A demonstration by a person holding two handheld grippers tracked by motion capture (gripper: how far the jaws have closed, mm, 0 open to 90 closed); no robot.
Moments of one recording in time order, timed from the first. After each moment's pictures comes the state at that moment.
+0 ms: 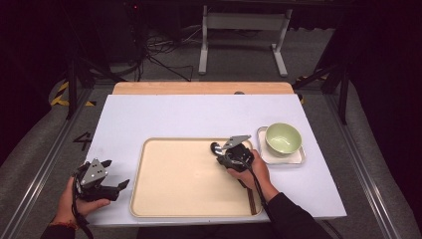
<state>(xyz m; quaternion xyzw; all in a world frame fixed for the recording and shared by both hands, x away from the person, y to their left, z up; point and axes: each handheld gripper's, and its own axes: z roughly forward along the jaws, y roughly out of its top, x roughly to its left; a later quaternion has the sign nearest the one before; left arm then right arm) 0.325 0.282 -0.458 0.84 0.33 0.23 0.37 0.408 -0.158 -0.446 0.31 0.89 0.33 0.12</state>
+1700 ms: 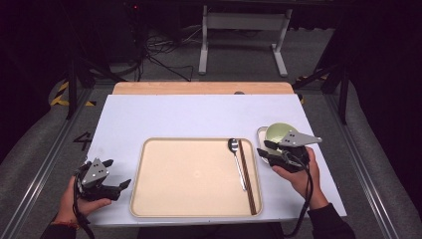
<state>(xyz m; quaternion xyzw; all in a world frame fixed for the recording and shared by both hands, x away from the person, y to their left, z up) 0.325 0.279 -0.457 0.84 0.33 0.23 0.37 0.363 -0.281 -0.372 0.34 0.81 0.42 0.23</state>
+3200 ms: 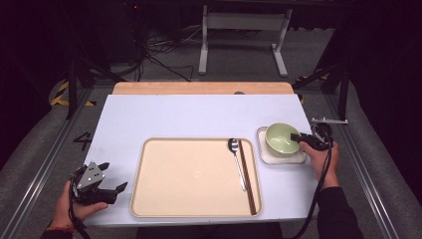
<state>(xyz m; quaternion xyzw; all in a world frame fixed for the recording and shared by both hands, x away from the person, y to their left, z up) 0.315 0.287 -0.457 0.83 0.34 0.23 0.37 0.444 -0.389 -0.419 0.59 0.70 0.36 0.17</state>
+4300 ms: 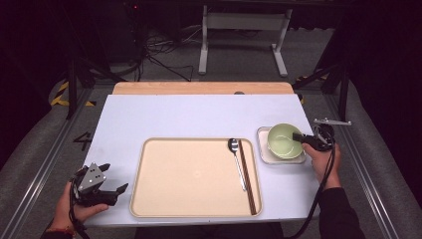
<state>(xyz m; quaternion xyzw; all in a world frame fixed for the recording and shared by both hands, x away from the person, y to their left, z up) 0.311 0.283 -0.457 0.84 0.33 0.23 0.36 0.436 -0.393 -0.414 0.58 0.70 0.39 0.17</state>
